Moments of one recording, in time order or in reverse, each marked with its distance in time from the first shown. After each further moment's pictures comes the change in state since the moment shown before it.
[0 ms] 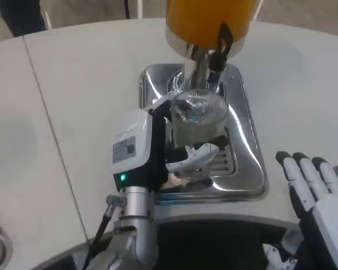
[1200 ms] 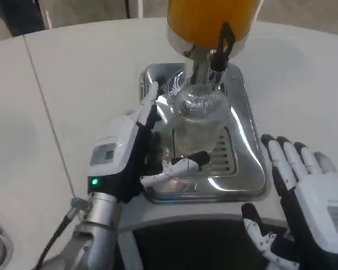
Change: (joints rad) left arm 0.159 0.240 -0.024 -0.275 -0.050 -0.092 -0.246; right arm -0.171 0.035 0.046 0.145 0.043 0.065 -0.056
